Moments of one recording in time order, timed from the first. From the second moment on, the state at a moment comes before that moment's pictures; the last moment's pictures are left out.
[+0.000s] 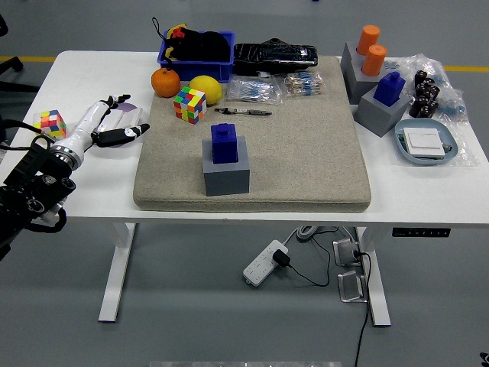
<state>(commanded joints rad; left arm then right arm) -0.89 0.29 -0.21 -0.45 0.74 0.26 -0.37 0.06 -0.26 1.40 0.29 -1.05 0.05 -0.13</state>
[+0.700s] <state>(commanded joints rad) -0.90 0.30 -0.16 -0.41 0.71 0.26 -0.37 0.06 -0.26 1.41 0.29 -1.05 0.05 -0.13</state>
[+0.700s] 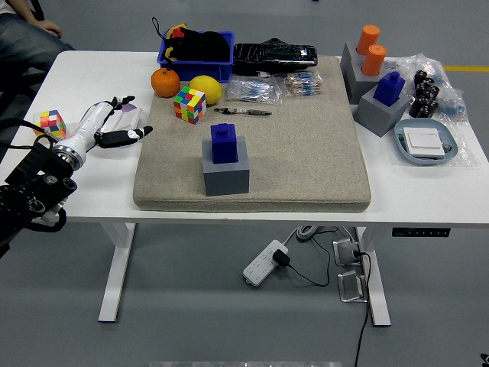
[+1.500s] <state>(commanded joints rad) -0.87 0.37 -0.25 -0.77 0.89 0.20 -0.36 0.07 -0.26 1.39 0.29 -1.04 0.05 -0.13</state>
